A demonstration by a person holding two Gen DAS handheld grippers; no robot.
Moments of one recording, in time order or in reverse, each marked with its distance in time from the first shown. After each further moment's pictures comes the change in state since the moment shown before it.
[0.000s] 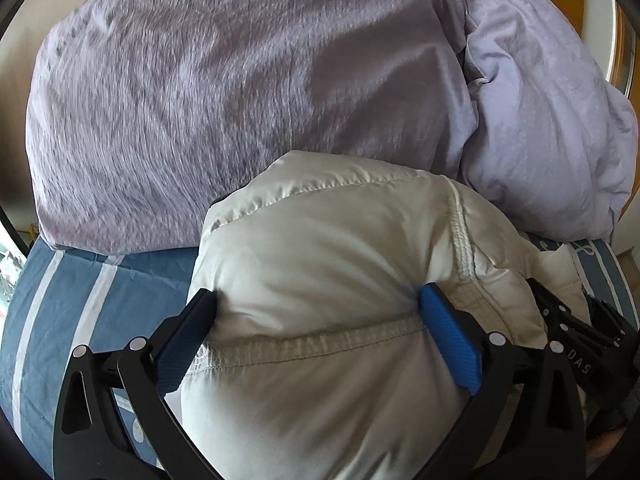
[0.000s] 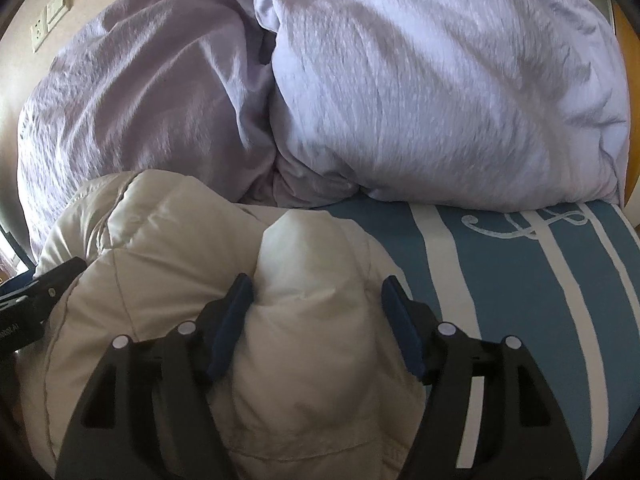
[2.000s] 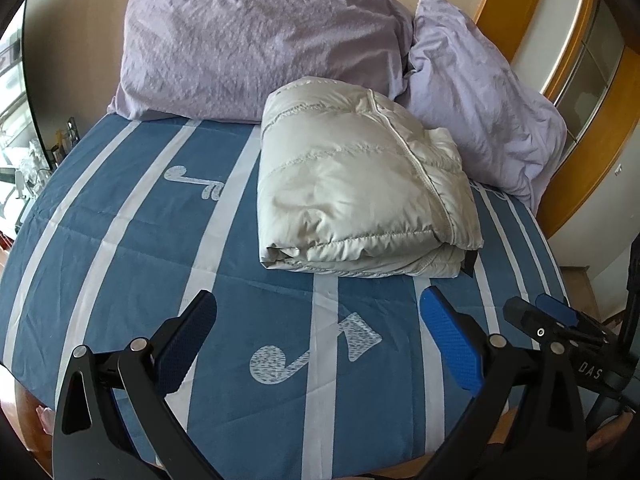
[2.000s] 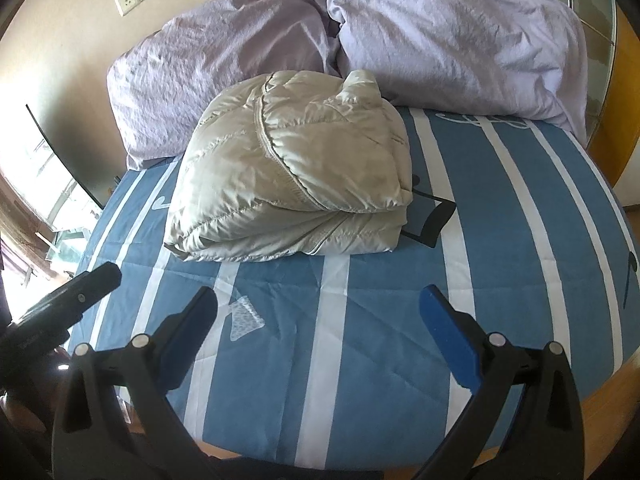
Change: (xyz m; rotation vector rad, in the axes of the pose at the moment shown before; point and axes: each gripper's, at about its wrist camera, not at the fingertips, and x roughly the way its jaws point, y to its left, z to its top) left arm -0.217 0.022 -0.159 -0.141 0.076 -0.136; right arm -0.227 0.033 -0.132 -0.018 0.182 0.098
